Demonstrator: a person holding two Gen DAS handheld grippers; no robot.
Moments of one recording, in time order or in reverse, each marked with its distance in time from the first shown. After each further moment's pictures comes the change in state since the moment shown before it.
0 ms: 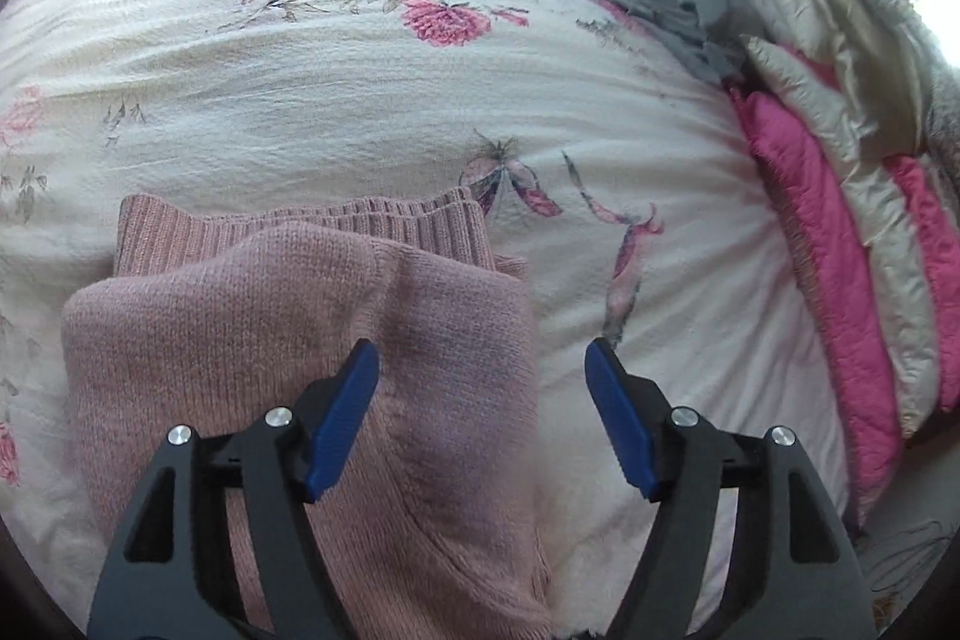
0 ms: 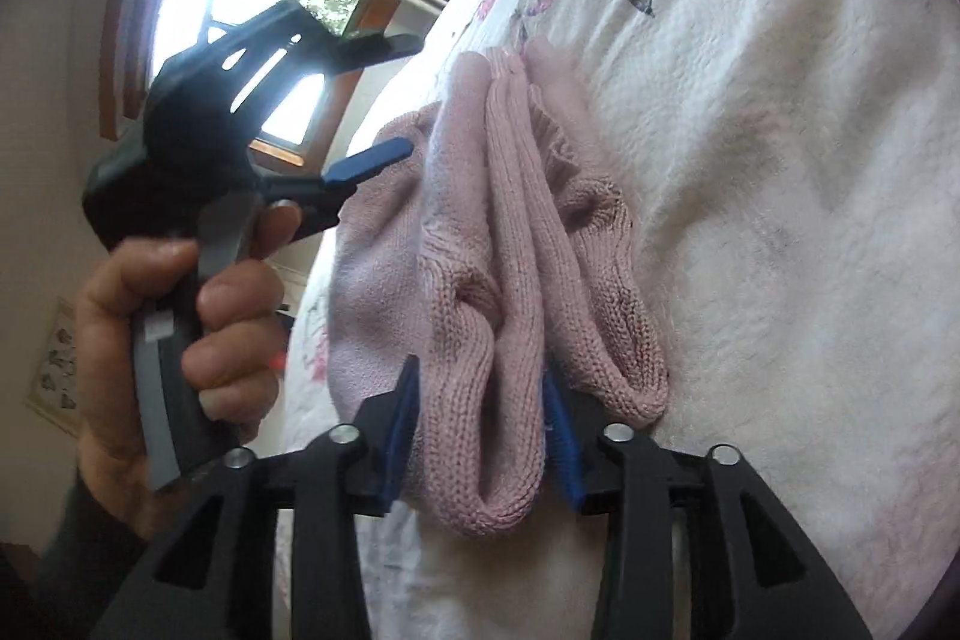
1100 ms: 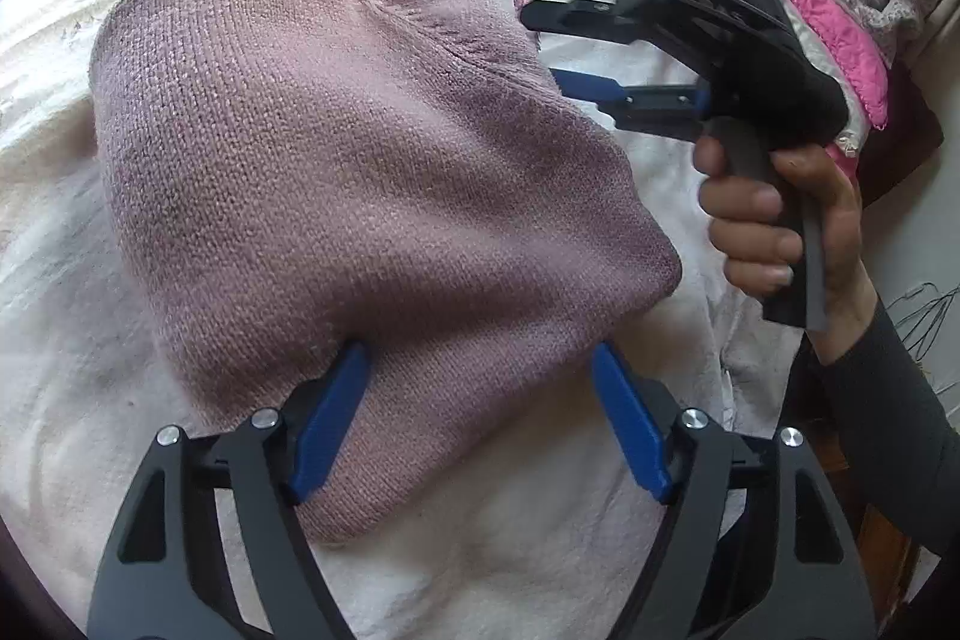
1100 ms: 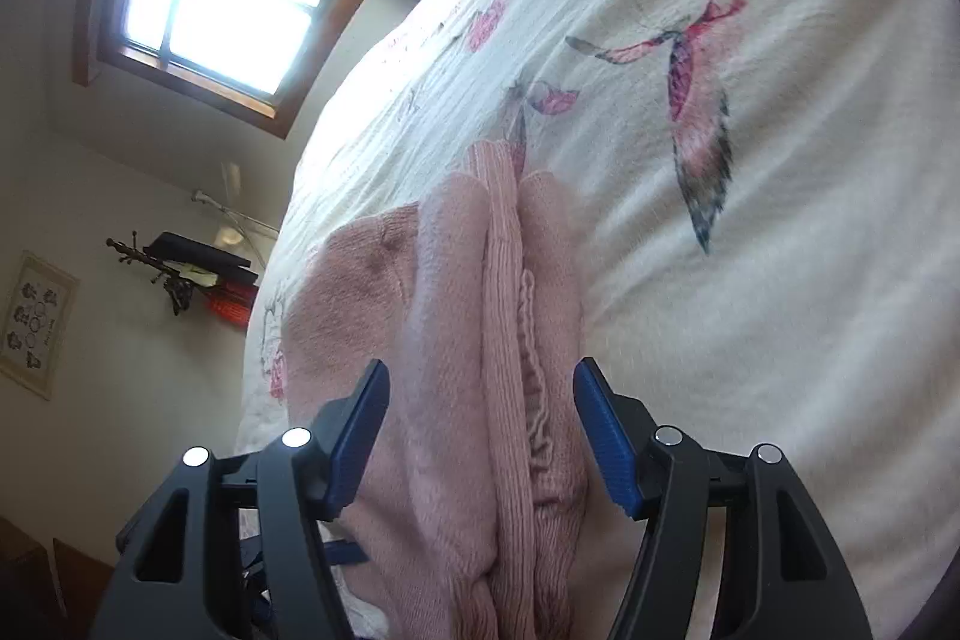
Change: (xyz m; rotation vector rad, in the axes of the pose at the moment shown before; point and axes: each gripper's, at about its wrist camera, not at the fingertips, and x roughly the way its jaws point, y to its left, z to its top) left arm -0.025 0.048 -0.144 0.323 0.205 -0.202; right arm 0.045 0.020 0.131 -0.110 0.142 -0.146
